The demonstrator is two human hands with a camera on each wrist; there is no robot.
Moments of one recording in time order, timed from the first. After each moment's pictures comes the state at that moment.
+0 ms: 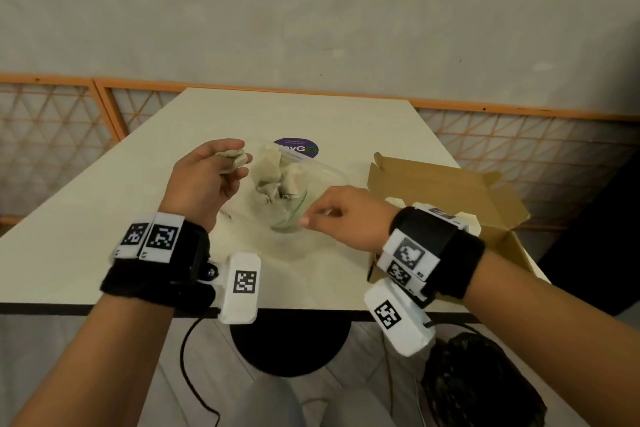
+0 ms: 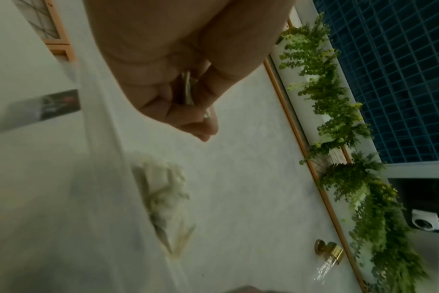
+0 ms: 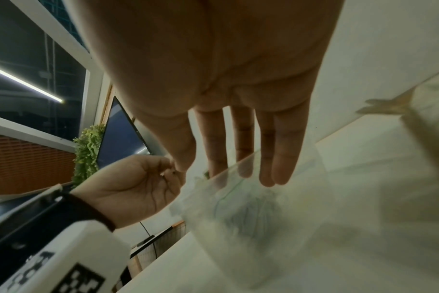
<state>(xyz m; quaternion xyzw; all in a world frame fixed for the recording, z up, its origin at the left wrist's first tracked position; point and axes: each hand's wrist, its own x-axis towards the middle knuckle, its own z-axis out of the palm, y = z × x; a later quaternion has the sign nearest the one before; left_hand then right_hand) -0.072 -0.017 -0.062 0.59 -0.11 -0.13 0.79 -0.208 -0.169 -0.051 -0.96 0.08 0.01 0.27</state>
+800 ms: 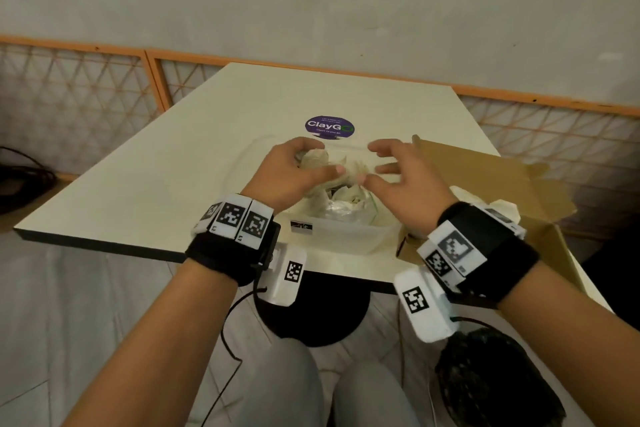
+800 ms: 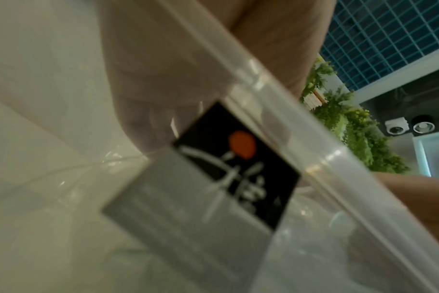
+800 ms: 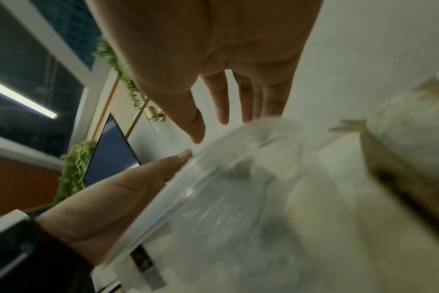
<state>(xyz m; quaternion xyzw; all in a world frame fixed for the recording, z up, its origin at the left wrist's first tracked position) -0.105 -0.030 -0.084 0.77 -0.27 -0.09 0.57 -0.218 -0.174 -0.067 -0.90 0.14 -0.19 0.36</state>
